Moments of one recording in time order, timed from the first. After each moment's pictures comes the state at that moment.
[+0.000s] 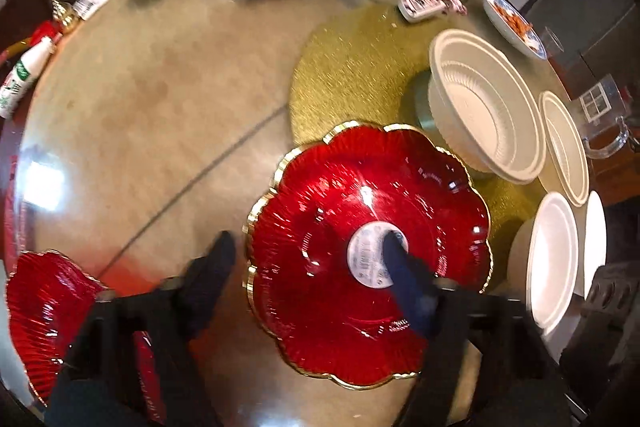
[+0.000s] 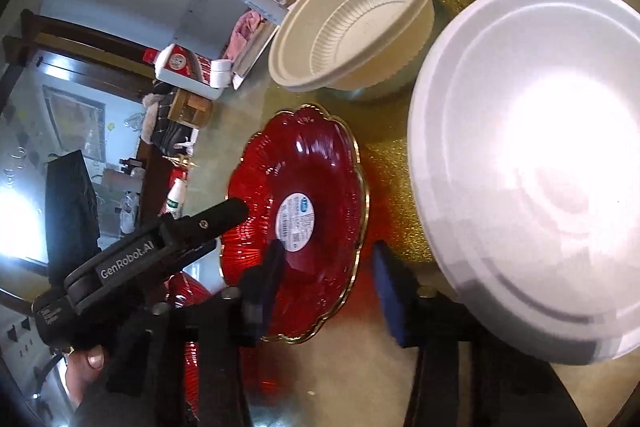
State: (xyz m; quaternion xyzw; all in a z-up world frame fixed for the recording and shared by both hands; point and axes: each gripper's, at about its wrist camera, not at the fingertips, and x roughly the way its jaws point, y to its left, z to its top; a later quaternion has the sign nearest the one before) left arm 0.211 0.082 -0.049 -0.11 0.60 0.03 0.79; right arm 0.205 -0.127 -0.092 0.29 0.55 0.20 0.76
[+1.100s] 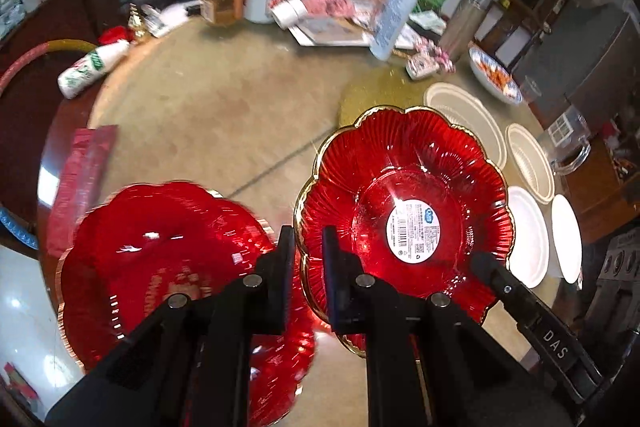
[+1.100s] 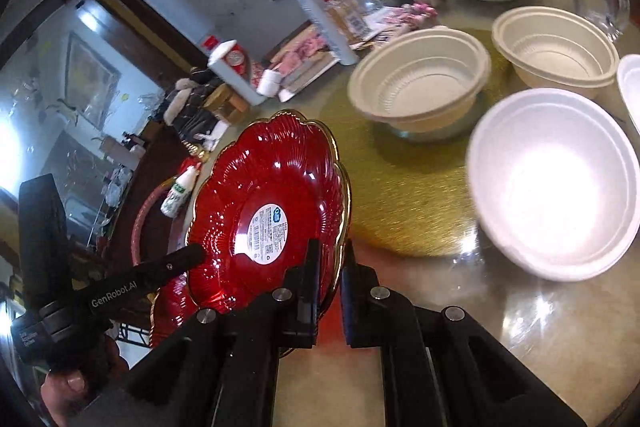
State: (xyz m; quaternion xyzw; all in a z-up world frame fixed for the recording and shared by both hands) left arm 0.115 0.134 0.020 -0.14 0.50 0.06 0.85; right arm 0.148 -0.090 -0.020 0.19 0.47 0.23 0.83
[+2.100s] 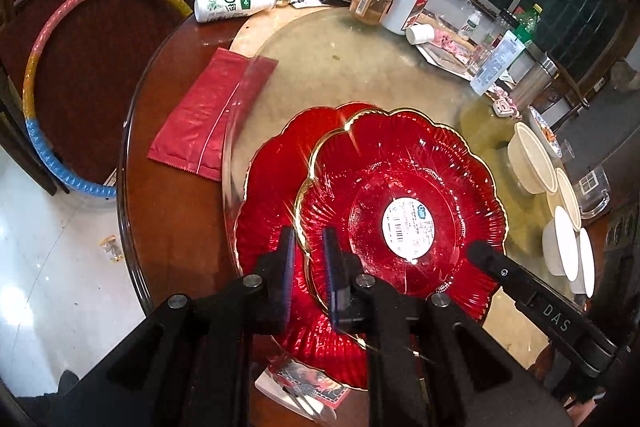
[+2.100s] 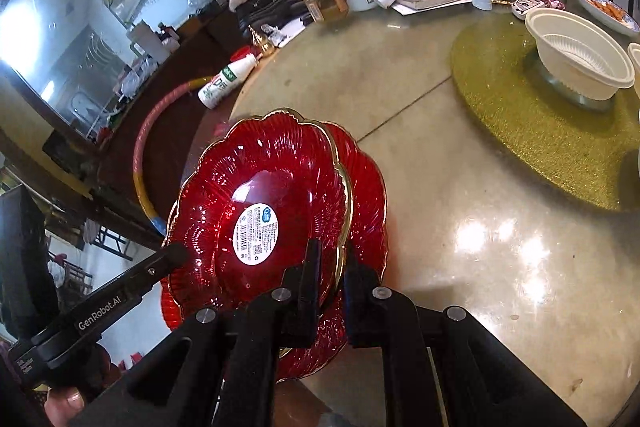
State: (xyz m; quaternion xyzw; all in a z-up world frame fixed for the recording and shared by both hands) left arm -0.007 0.248 -0.029 -0.23 0.46 0.15 0.85; right arm 0.092 0.060 -0.044 0.05 0.51 0.31 0.80
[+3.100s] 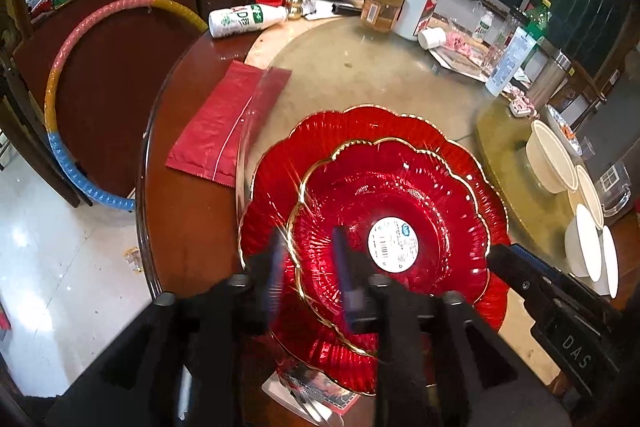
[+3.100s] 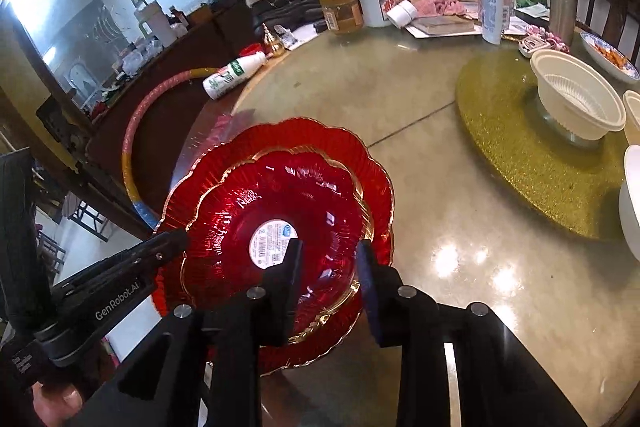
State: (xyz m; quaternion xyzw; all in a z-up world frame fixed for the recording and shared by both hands) left arm -0.011 0.235 -0.025 -0.19 0.44 0.19 0.86; right arm 0.073 0.063 -0.028 -0.01 0.47 0.31 0.82
